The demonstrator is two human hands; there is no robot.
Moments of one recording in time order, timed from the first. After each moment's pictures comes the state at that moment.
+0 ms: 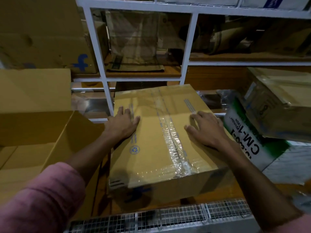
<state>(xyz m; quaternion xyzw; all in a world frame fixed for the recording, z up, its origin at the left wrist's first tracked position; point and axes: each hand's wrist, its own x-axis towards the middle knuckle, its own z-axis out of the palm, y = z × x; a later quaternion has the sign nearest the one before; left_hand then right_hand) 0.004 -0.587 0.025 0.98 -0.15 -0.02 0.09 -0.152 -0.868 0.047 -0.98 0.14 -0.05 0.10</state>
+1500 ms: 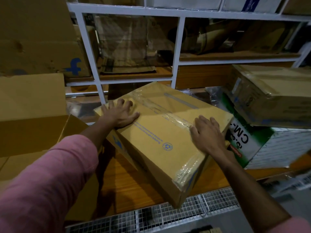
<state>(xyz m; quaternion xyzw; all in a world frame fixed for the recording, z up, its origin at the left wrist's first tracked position) 0.049 -0.582 0.043 0.97 -0.25 -0.05 0.03 -0.194 -0.842 0.017 -0.95 0.25 -0.11 0.16</state>
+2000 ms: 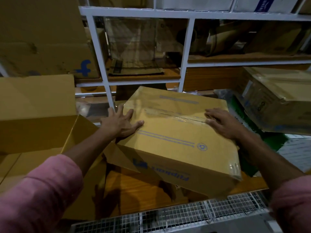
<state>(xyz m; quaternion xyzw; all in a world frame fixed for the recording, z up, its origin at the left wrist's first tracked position) 0.011 -0.555 0.048 0.97 -0.21 -0.06 -0.04 -0.158 -0.945 0.032 -0.98 0.07 -0.09 0.16</state>
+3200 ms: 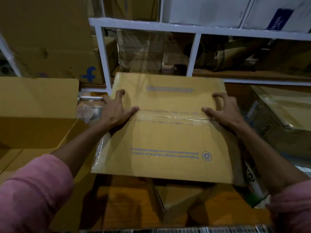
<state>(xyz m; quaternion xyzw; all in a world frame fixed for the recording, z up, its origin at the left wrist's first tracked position) 0.024 -0.588 0.097 0.95 -0.11 0.09 0.29 -0.099 -0.964 0.110 -0.91 0.14 -0.22 0.31</state>
